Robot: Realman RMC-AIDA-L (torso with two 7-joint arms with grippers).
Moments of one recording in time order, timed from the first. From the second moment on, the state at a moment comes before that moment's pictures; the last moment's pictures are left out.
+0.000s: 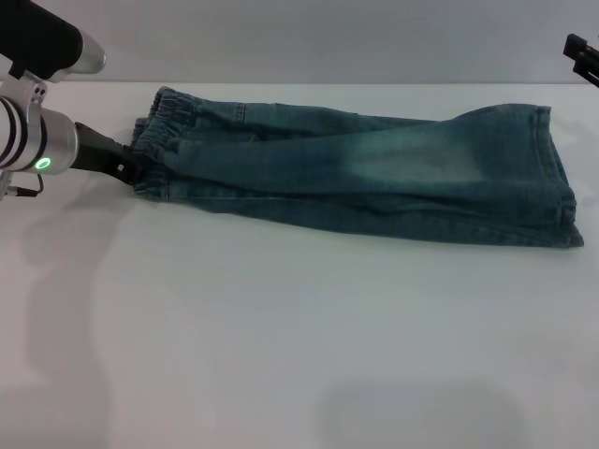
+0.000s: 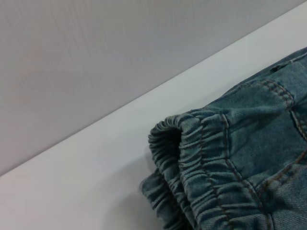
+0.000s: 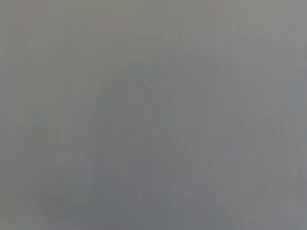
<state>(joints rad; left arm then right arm) -0.77 -2.05 0.94 0.68 2.62 0.84 -2.08 0.48 2.07 -0.63 -0.75 -1.62 -1.06 1.22</state>
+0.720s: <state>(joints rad) -0.77 -2.05 0.94 0.69 2.62 0.81 -2.08 0.48 2.07 -0.63 -0.75 -1.62 -1.06 1.22</state>
